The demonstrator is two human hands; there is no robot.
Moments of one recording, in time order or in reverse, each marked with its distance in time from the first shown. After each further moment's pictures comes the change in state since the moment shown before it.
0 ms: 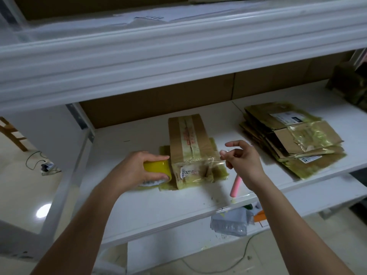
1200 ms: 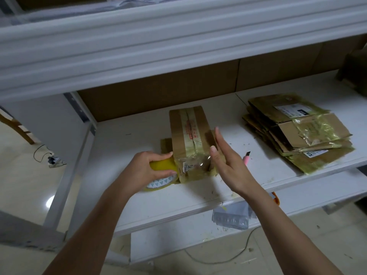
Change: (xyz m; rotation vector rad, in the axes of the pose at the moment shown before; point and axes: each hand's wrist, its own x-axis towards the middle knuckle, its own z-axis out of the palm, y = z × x) left_hand -0.007 0.007 0.029 -0.136 0.062 -0.110; right_hand -0.037 -0.007 0.017 -0.315 -0.323 -0.223
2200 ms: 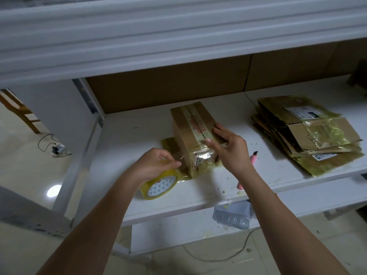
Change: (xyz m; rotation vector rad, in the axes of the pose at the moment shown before) left_hand 0.000 0.002 0.000 -0.177 -0.049 -0.163; right_hand 0.044 0.004 0.016 -0.097 0.255 -0.066
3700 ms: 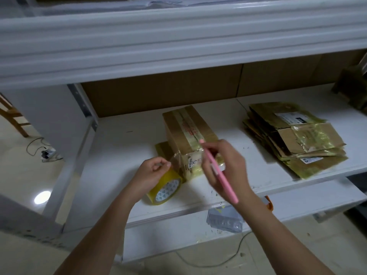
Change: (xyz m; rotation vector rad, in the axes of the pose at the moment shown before) left_hand -0.002 -0.025 0.027 -0.222 0.139 0.060; right_hand -0.049 -0.028 -0.007 -0.007 0.191 -0.562
